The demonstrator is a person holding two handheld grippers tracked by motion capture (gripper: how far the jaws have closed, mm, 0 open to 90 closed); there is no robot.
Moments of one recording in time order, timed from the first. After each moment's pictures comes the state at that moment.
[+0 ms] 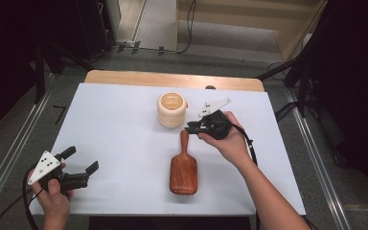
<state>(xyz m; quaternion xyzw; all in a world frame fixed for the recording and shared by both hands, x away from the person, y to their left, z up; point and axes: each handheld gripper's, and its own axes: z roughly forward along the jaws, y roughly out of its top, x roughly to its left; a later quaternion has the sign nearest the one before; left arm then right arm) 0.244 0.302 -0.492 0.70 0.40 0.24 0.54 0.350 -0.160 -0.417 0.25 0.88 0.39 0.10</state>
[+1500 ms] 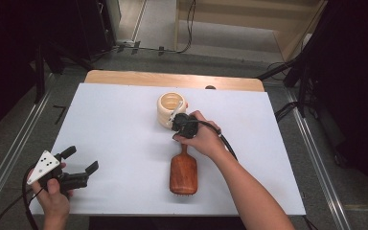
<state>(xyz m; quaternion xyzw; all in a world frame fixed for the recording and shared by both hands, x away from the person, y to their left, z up) 0.245 0.303 -0.492 0.70 0.40 0.24 0.54 0.399 -0.085 -0.470 0.19 0.96 0.17 0.05</state>
